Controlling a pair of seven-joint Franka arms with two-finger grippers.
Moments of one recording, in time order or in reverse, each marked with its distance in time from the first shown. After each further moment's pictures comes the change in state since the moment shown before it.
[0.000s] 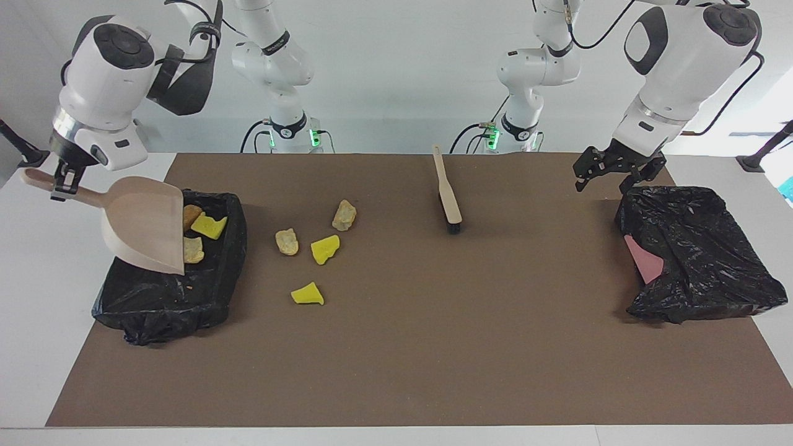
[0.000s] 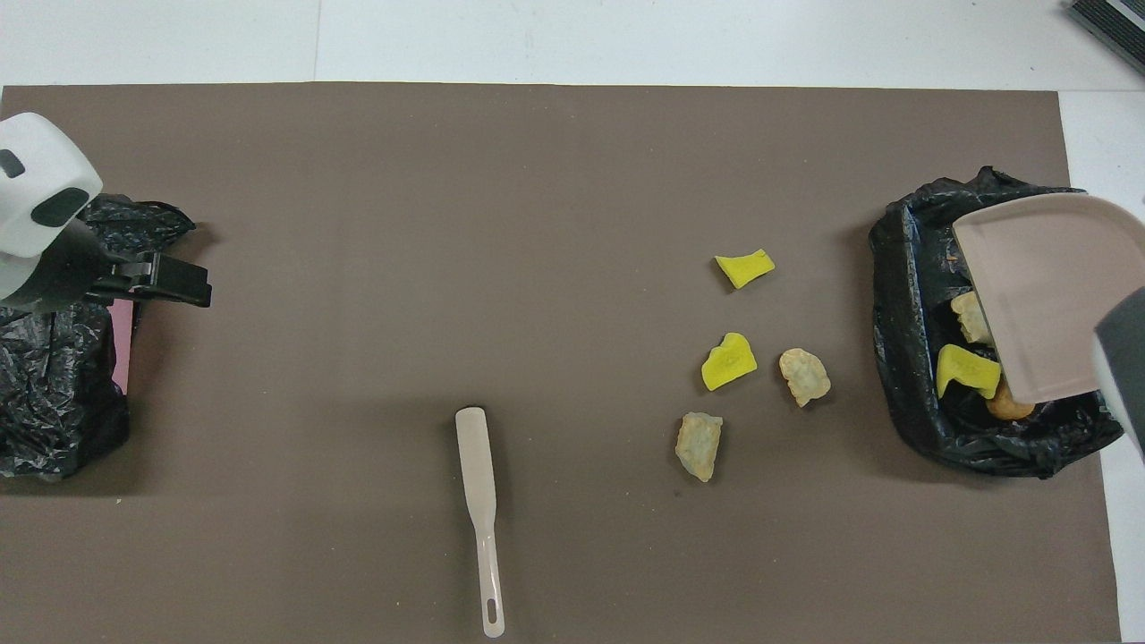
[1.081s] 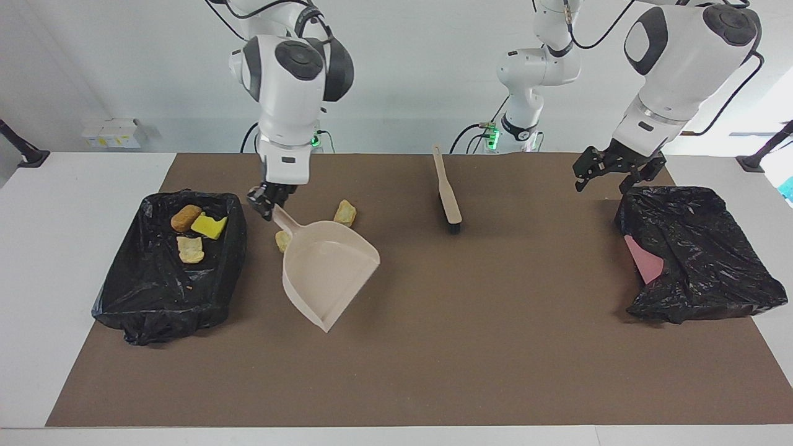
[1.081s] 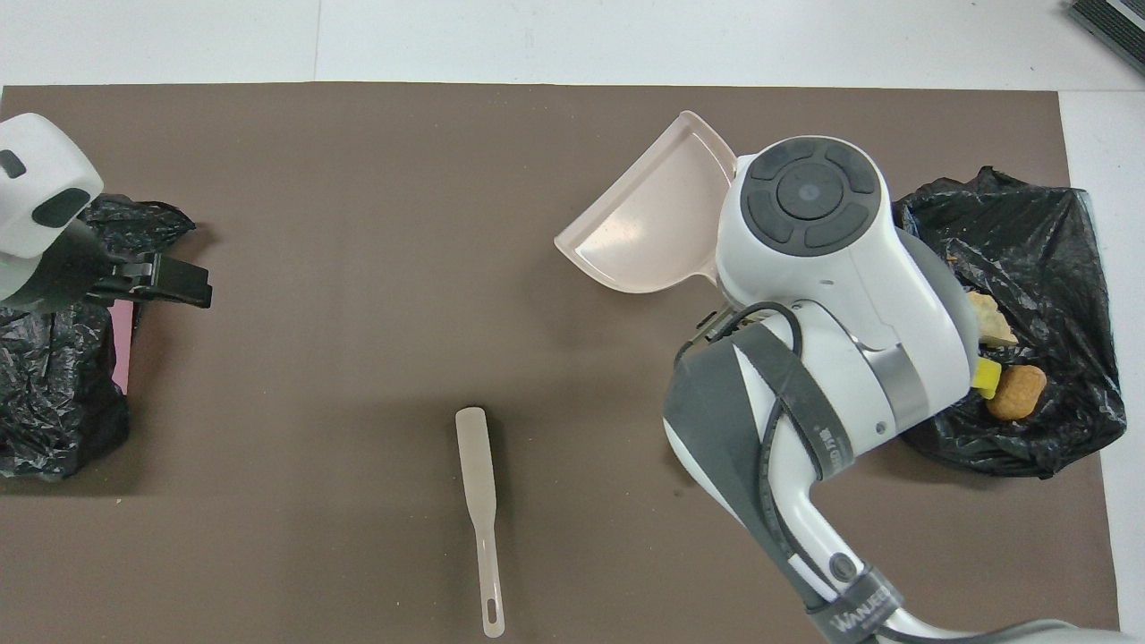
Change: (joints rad) left arm 0.000 0.000 -0.001 0.000 0.000 -0.003 0.000; right arm 0.479 0.180 0.014 0.085 0.579 -0.089 1.508
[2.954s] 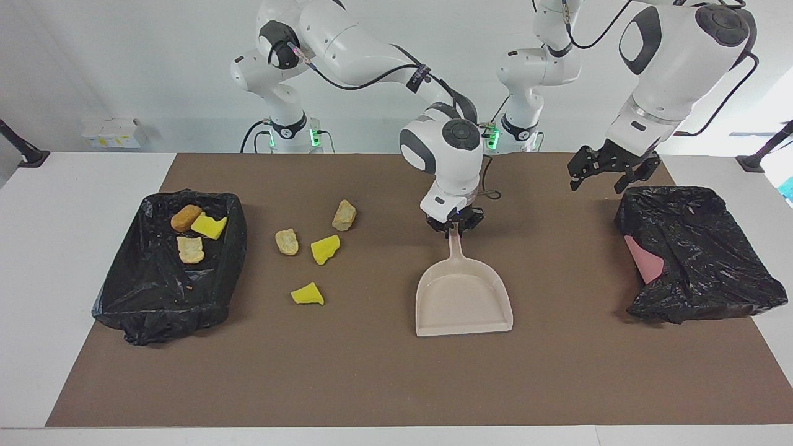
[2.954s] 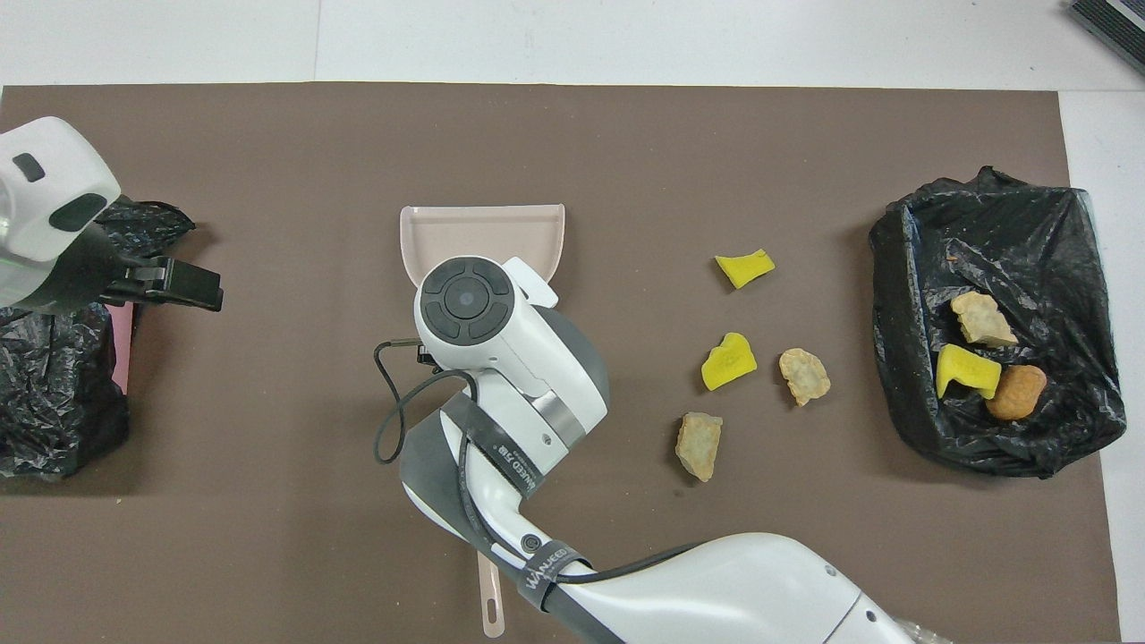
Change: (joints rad) left arm -0.002 0.000 -0.016 0.000 0.000 -0.003 0.021; right arm 0.325 0.398 -0.006 0.225 0.209 0.304 0.865
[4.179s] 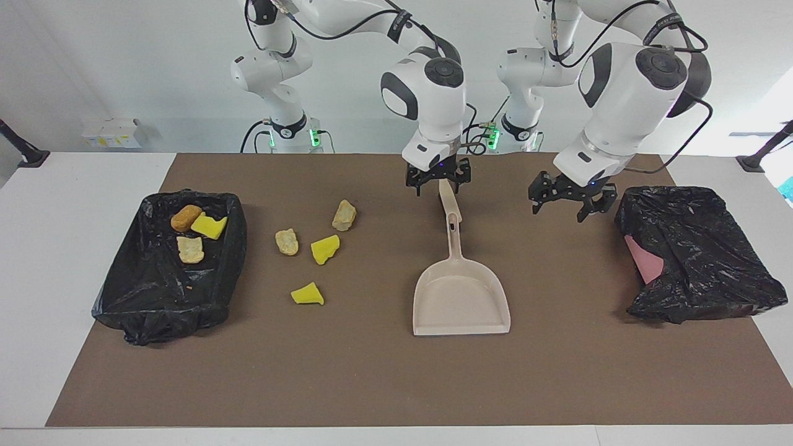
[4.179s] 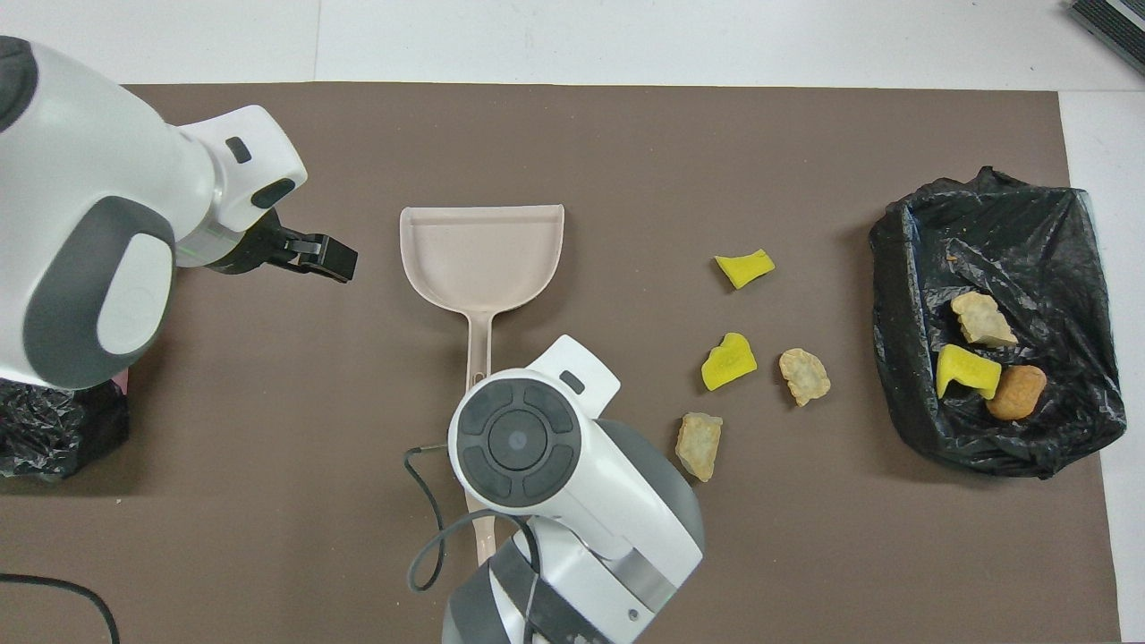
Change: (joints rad) left arm -0.168 0.178 -0.017 0.069 0.021 0.137 -0.049; right arm 0.013 -0.456 0.012 -0.414 0.009 -0.085 -0.016
